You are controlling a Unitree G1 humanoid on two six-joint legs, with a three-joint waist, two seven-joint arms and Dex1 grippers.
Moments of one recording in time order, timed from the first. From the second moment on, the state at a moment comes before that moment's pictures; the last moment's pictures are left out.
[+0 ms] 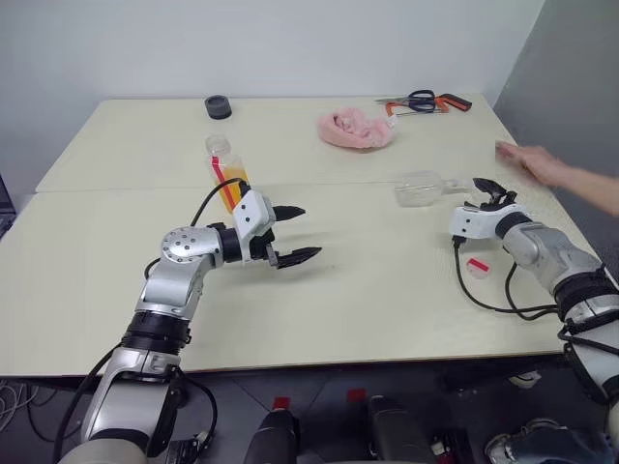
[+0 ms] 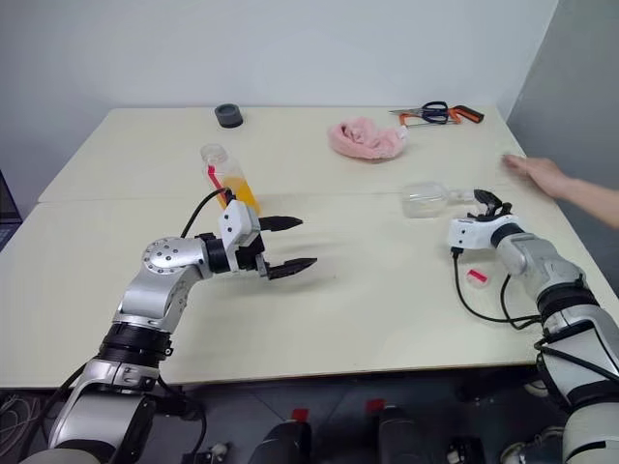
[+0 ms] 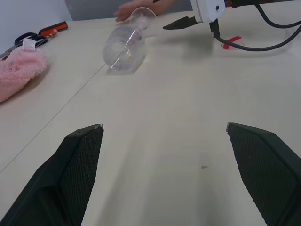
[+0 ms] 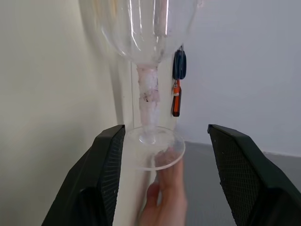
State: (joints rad) left arm -0.60 0.52 -0.09 0.28 -0.25 0.06 -1.08; right arm -0.87 -0.74 0.46 1.02 -0.70 -0.40 -0.06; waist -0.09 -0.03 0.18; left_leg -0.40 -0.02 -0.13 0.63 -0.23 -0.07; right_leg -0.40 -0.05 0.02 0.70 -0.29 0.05
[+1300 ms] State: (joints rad) left arm -0.62 0.51 -0.09 0.35 -0.24 0.03 -1.09; right arm -1.03 -0.57 0.50 1.23 -0.76 -0.22 -0.08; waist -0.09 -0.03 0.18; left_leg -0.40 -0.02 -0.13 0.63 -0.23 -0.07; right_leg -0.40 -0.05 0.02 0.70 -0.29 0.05
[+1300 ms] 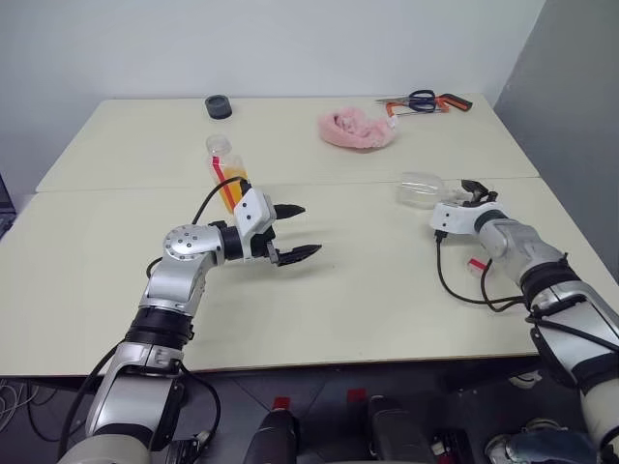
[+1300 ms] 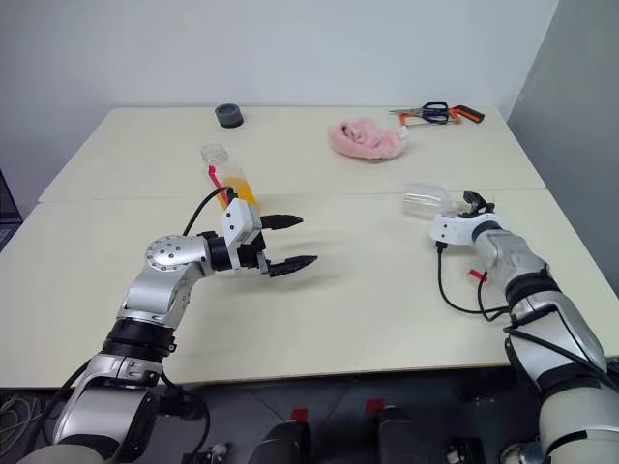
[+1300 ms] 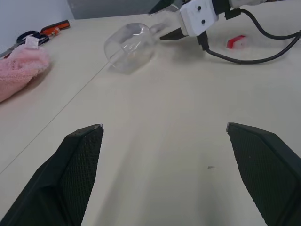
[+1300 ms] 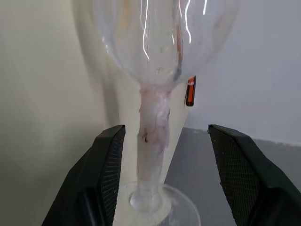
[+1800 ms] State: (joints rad) left arm -0.62 0.51 -0.08 0.34 -0.24 0.03 -1.08; right arm -1.10 -0.53 0.54 1.34 -0.78 -0.12 -0.06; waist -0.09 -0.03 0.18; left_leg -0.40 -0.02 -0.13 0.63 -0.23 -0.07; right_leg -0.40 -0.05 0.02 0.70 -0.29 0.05
